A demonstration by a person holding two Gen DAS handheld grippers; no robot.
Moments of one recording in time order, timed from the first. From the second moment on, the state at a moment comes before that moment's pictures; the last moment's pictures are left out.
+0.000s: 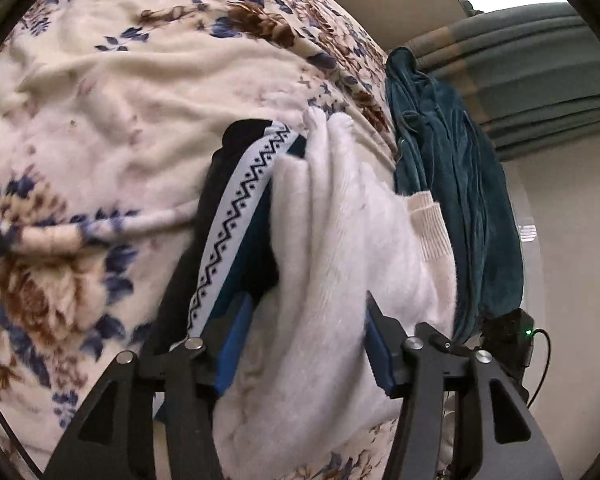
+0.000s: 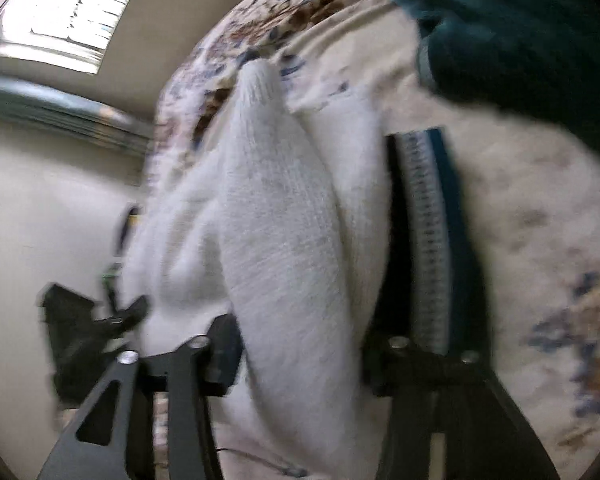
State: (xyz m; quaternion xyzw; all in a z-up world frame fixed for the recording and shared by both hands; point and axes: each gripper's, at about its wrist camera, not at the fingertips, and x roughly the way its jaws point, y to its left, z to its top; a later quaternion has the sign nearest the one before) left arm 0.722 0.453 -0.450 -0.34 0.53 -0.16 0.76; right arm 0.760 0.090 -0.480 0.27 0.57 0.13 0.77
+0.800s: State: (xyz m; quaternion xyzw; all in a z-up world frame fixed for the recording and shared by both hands) left arm 0.628 0.380 -0.342 0.01 0.48 0.05 0.87; right arm 0.615 0.109 -0.310 0.02 0.47 -0.09 0.88
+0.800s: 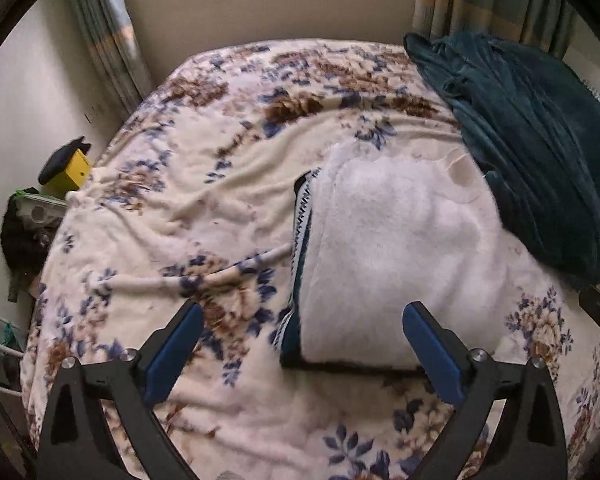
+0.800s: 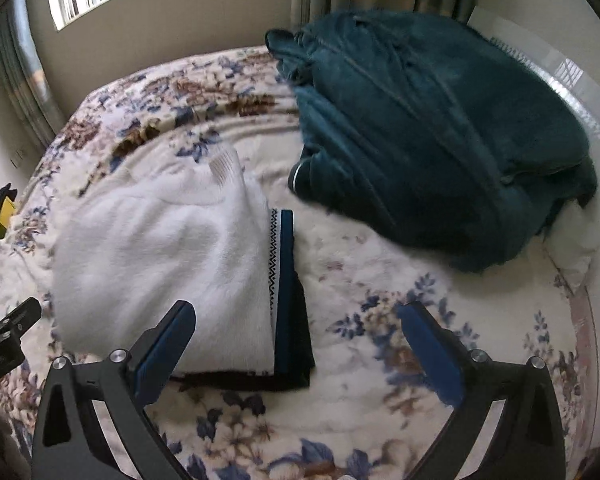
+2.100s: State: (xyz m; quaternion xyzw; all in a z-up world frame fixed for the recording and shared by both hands) left arm 0.285 0.327 -0.010 0.00 0.32 0.06 0.95; right arm 0.192 0.105 0.099 0.00 0.29 -0.01 0.96
